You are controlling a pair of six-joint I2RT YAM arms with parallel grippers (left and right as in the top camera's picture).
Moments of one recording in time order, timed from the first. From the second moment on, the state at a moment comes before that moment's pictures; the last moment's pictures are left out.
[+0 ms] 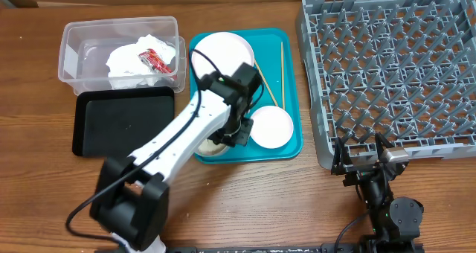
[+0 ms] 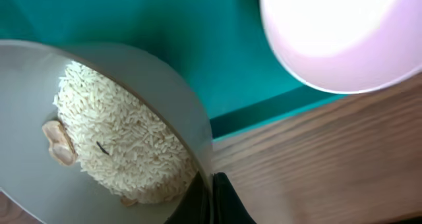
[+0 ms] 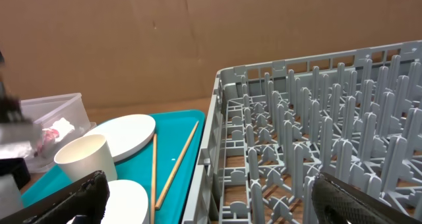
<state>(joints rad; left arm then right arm) -0.57 1.82 1.47 -1.21 0.04 -0.27 0.06 0.01 0.02 -0.02 -0.12 0.17</state>
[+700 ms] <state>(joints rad) -0.13 1.61 1.50 -1.33 0.18 -0.25 0.06 0.01 0.02 -0.03 -0.12 0.17</state>
